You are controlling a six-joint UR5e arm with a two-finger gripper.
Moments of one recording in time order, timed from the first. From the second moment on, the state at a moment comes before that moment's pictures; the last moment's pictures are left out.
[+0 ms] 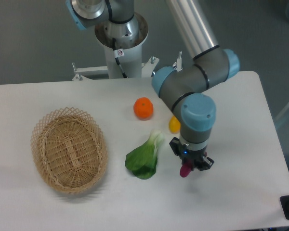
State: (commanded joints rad) arm 2.53 -2.10 -1.38 -1.15 1.58 1.19
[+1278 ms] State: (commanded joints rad) arm 2.65 -2.18 -1.26 -1.15 1.62 1.38
